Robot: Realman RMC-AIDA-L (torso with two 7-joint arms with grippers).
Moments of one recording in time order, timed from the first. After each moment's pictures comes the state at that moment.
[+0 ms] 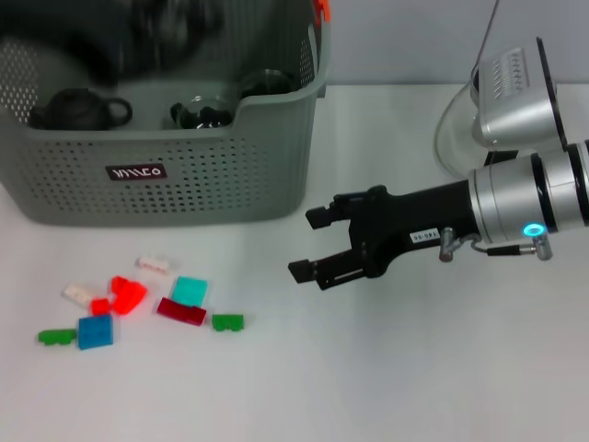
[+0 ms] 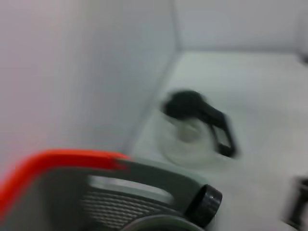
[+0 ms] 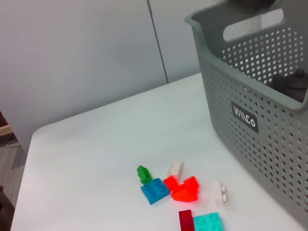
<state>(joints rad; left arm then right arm) -0.82 -2.03 0.64 1.49 2.42 1.87 -1.89 0.71 2.08 -1.22 -0.72 -1.88 -1.37 1.67</state>
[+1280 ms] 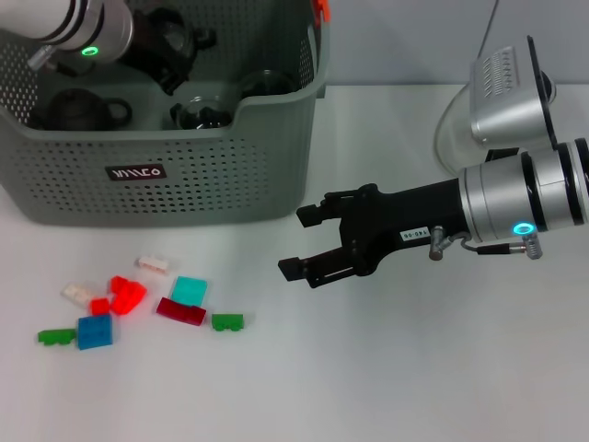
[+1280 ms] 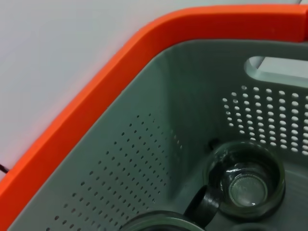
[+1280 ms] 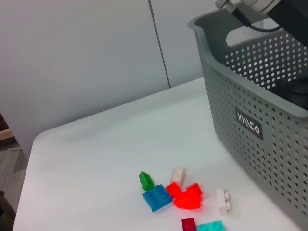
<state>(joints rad) -0.99 -2.00 0.94 0.67 2.72 0.88 -1.95 0.72 2.10 -1.22 -0.72 -1.87 -1.36 1.67</state>
